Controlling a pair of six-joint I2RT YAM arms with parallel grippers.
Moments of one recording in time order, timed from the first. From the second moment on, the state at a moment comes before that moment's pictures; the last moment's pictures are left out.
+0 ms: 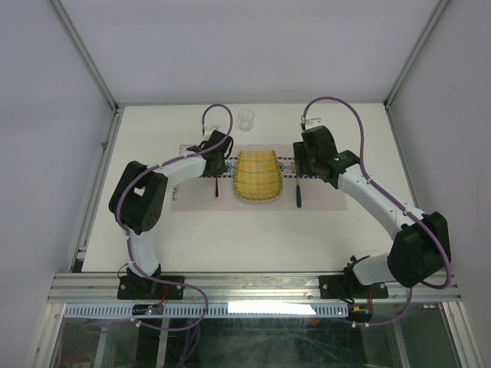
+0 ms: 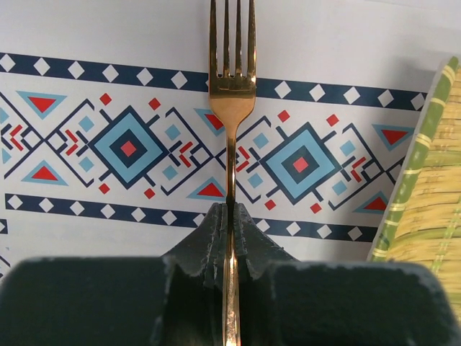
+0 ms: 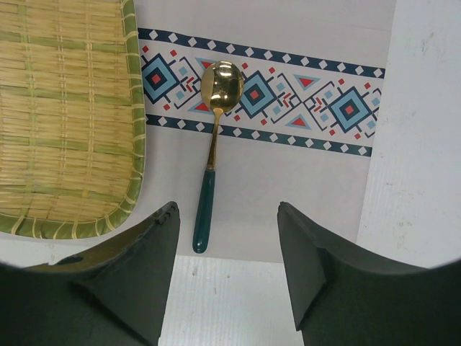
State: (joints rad) left arm -0.52 1.90 1.26 -0.32 -0.36 -0.50; right arm 0.49 1.39 1.12 -0.57 0.30 0.21
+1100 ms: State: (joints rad) left arm -0.54 1.92 1.24 -0.30 -0.36 -0.51; right arm 0.49 1.39 1.11 -0.57 0.29 0.21
